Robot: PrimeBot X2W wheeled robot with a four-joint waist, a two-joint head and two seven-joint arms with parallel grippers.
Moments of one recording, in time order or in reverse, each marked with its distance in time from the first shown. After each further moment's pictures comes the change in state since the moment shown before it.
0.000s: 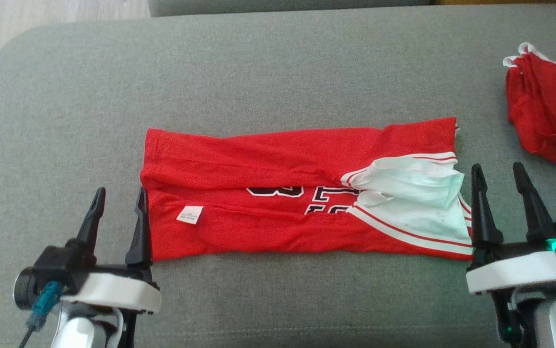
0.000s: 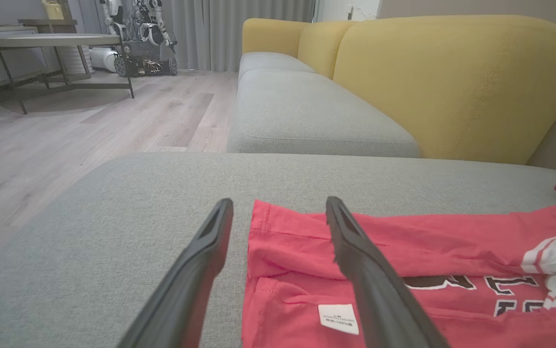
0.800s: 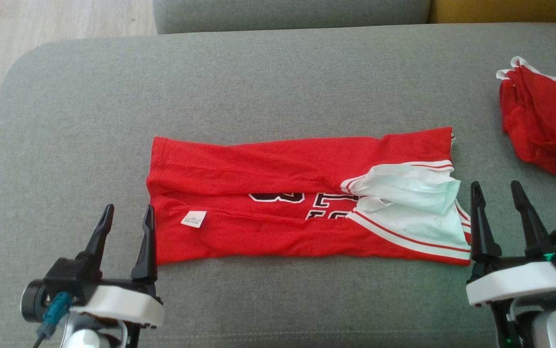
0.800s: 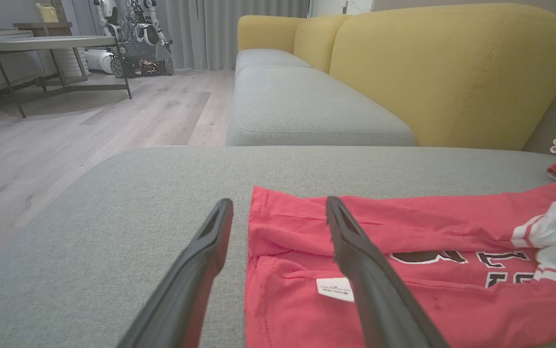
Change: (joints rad) left arm 0.039 -0.045 0.037 0.051 0.076 -0.060 0.000; right arm 0.033 0.010 -0.016 0.047 -0.015 0.000 -0.002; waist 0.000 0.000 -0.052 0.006
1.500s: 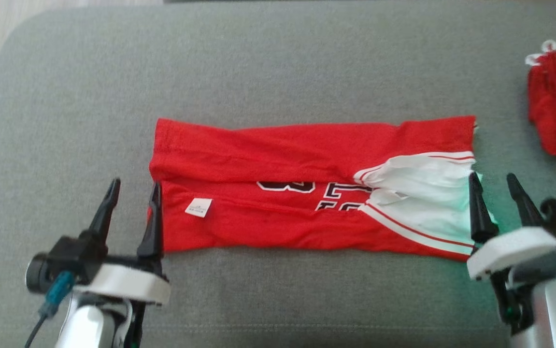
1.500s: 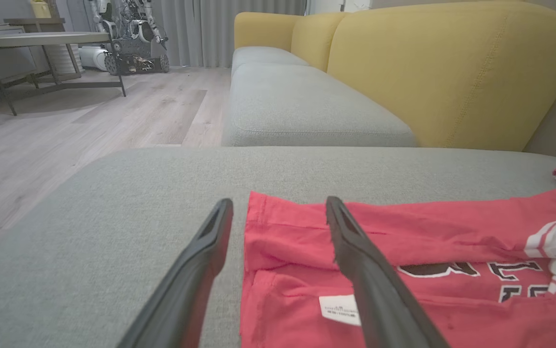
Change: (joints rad) left arm -0.063 -0.036 0.021 0.003 0.036 -0.053 0.000; right arm -0.134 -0.007 -0.047 0.183 -0.004 0.000 0.103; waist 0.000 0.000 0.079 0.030
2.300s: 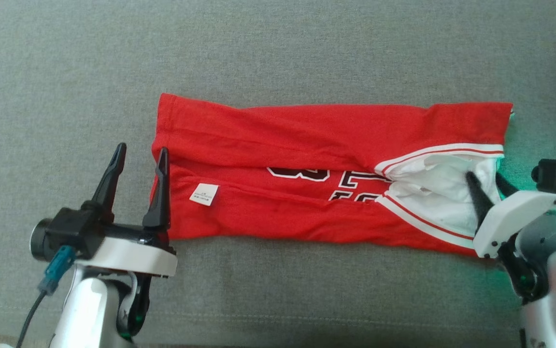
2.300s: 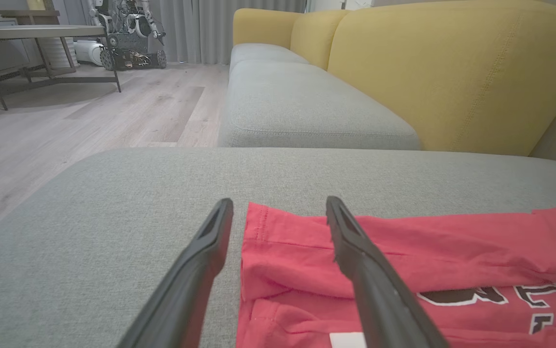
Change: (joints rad) left arm -0.106 -0.061 0.037 0.006 0.044 -0.070 0.000; right arm -0.121 -0.034 -0.019 0.040 0.019 0.000 0.430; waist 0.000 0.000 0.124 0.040
